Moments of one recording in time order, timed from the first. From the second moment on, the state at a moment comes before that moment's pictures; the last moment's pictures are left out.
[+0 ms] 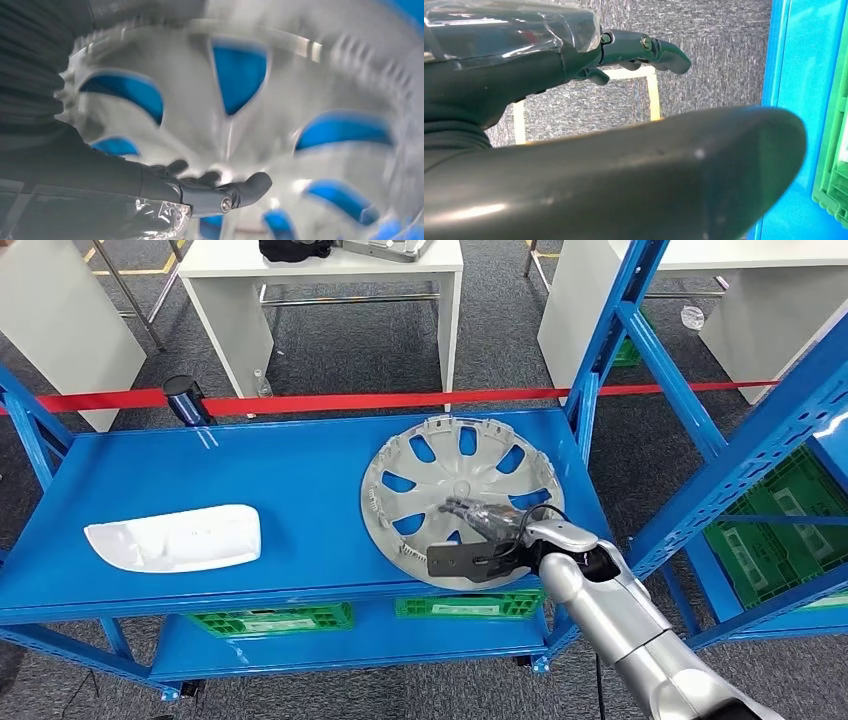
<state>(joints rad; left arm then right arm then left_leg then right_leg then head) -0.03 -0.28 1.25 -0.74 -0.97 -0.45 -0.34 -0.53 -0.16 0.66 -1.16 0.91 0.42 0.00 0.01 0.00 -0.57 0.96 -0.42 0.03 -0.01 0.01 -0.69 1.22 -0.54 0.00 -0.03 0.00</state>
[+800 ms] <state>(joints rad) -0.03 -0.27 1.22 -0.74 -0.96 -0.42 -0.34 -0.51 -0.17 0.71 -1.16 0.95 0.43 -0.01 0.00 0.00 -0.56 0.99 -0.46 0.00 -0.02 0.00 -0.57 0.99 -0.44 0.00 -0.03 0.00</state>
